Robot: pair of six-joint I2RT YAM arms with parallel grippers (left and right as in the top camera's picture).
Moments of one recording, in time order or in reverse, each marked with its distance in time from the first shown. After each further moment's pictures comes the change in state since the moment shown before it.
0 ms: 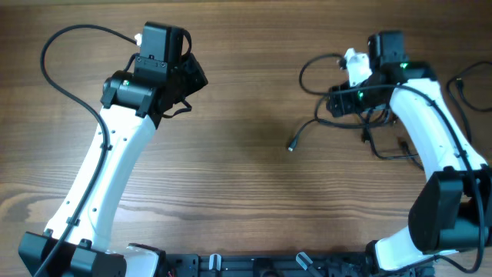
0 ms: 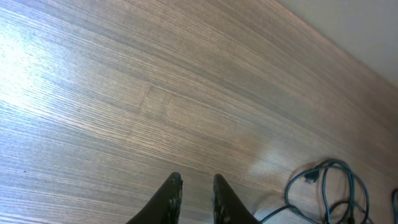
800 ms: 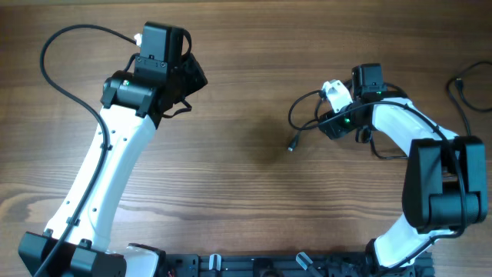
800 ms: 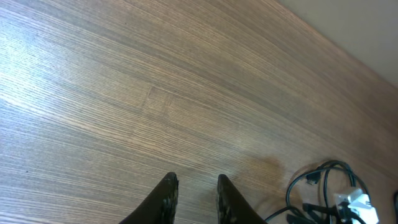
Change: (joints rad) left arm 0.000 0.000 0.000 0.000 -0.004 0.000; right arm 0.002 0.129 -0.241 0.334 -0.078 -0.267
